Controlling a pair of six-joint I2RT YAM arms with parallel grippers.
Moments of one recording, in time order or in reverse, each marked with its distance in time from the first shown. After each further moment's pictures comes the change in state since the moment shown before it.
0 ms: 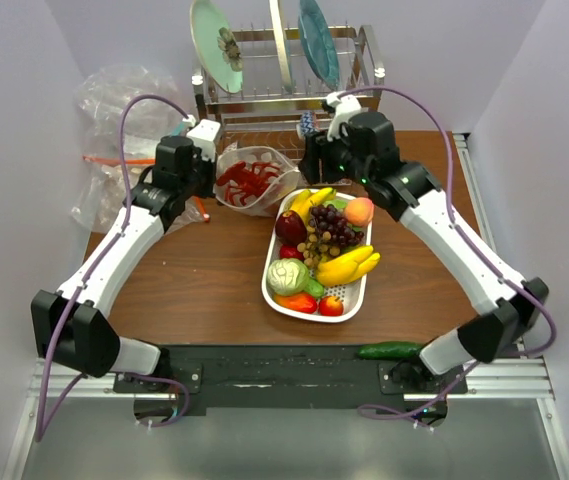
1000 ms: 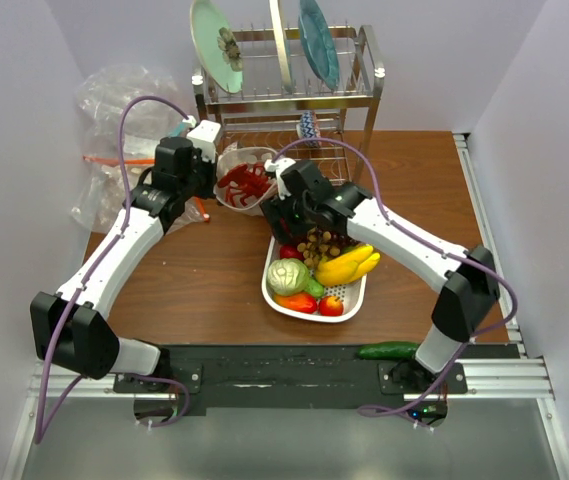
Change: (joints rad) left arm 0.000 -0.011 -0.014 0.014 0.019 0.000; right arm 0.200 0.174 -0.110 -0.165 0.070 -0.021
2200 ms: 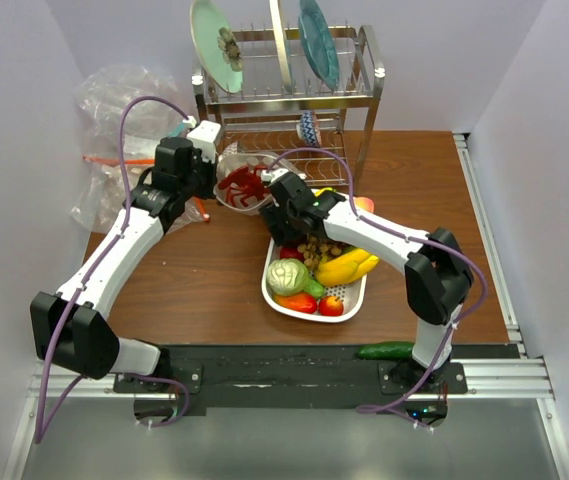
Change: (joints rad) left arm 0.000 0.000 0.000 -0.005 0.000 0.000; right arm 0.003 0.166 -0.045 0.123 0.158 0.031
